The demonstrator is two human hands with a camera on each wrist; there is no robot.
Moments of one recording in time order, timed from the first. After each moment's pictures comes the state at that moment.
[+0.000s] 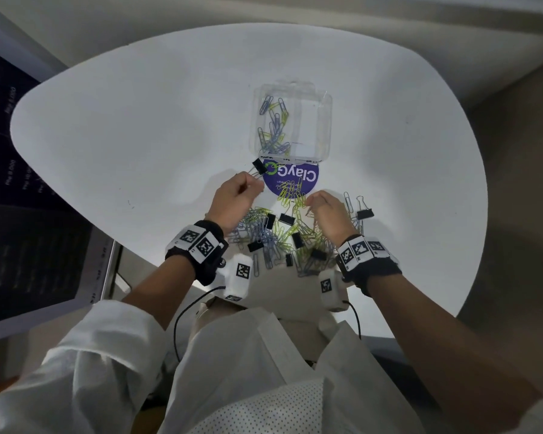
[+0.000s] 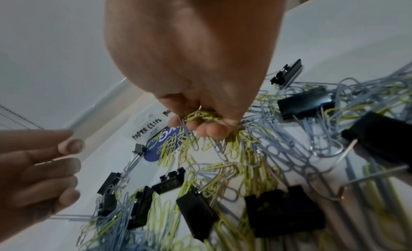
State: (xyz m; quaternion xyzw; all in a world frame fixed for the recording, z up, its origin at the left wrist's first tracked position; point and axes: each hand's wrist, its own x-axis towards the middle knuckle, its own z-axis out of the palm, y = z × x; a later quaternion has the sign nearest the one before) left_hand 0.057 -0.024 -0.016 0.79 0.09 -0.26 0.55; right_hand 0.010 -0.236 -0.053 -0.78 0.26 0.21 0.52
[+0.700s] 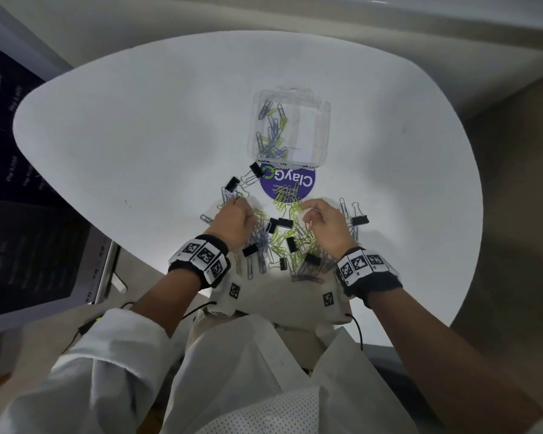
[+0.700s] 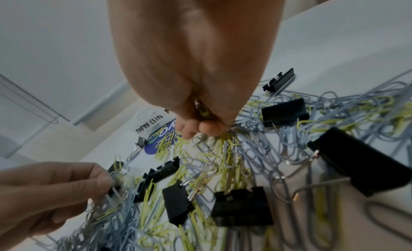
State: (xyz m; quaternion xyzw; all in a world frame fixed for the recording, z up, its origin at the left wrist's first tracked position) left_hand 0.033 -0.018 -0.051 0.91 -0.08 -0.28 0.30; right_hand -0.006 -0.247 -0.054 -0.83 0.16 0.21 0.49
